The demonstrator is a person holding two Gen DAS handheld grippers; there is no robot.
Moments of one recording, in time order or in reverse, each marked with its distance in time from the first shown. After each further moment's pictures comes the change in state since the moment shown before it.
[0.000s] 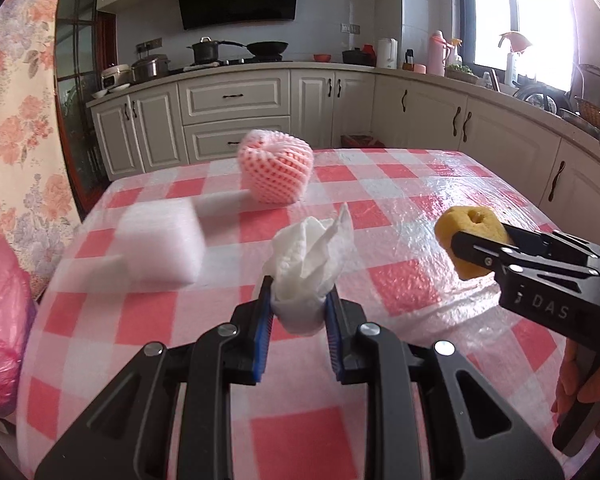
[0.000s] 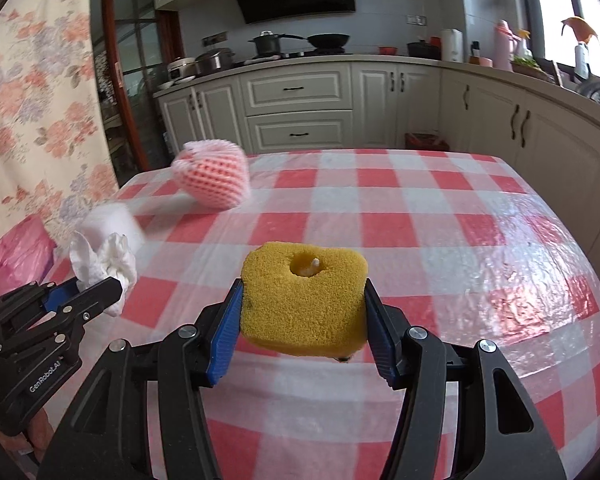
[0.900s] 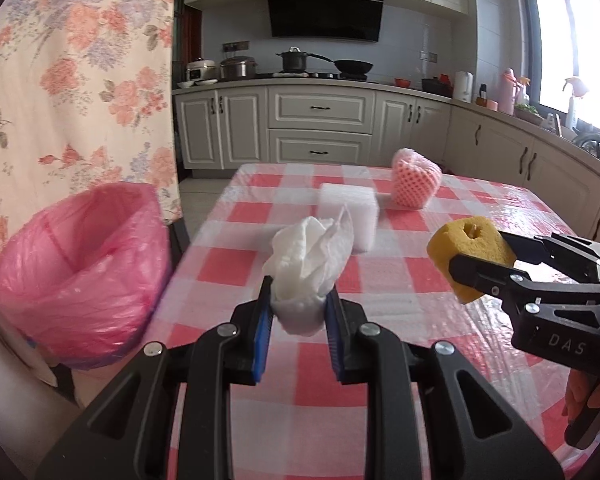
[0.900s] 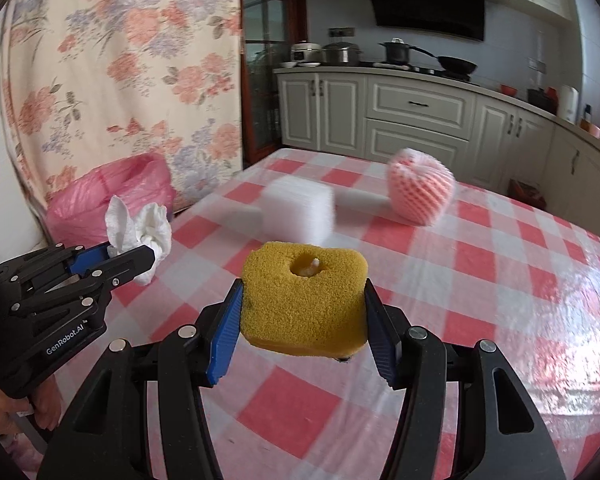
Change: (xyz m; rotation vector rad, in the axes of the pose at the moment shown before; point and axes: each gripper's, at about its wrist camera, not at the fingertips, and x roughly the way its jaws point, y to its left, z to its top) left arm -0.098 0.123 -0.041 -0.156 -0.056 0.225; right arm -0.022 0.161 -0.007 -0.293 0.005 0.288
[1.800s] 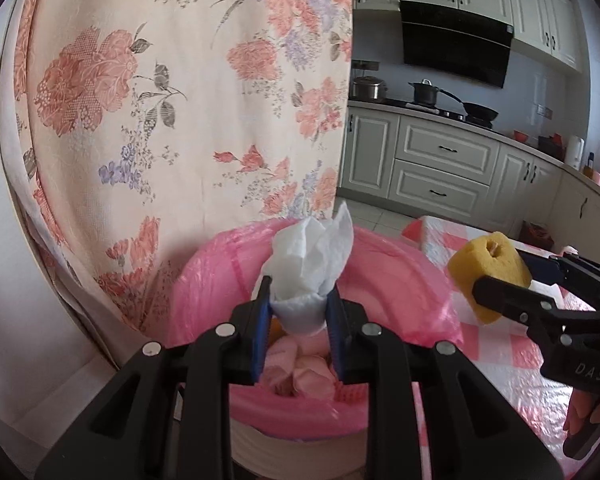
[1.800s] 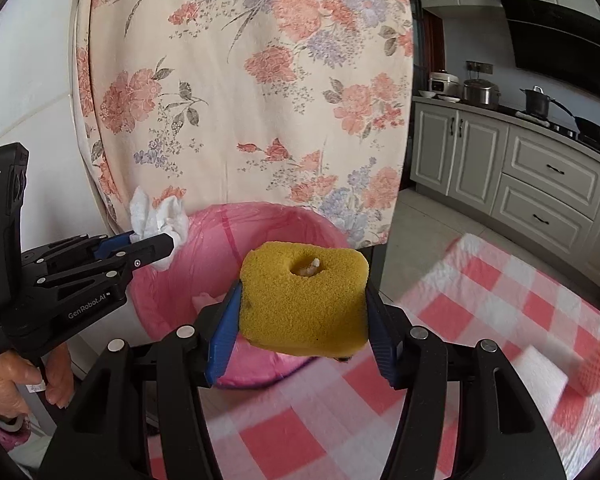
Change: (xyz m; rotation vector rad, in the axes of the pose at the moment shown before) left arm -0.018 0.230 0.045 -0.233 -0.051 0.322; right arm 0.098 0.174 0.118 -0.238 -0.059 0.375
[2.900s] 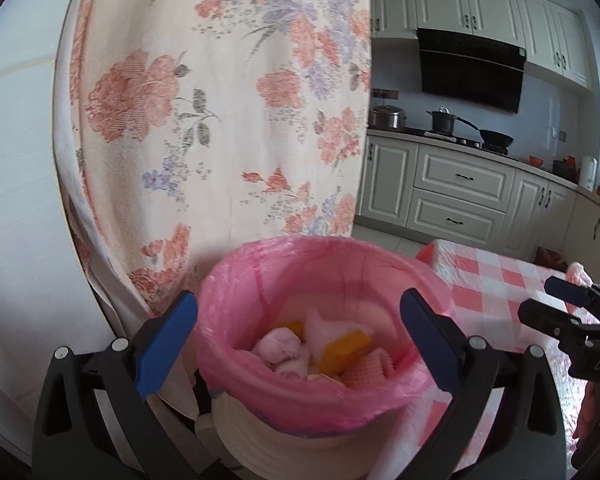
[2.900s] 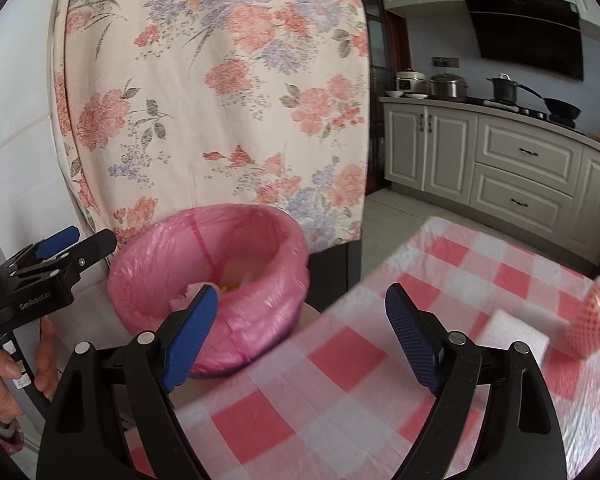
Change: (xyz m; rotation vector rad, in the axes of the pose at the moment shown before) left arm -0.030 -0.018 -0.019 -0.029 -0.108 0.064; right arm -0.029 -0.035 -0.035 0.109 -0.048 -0.080
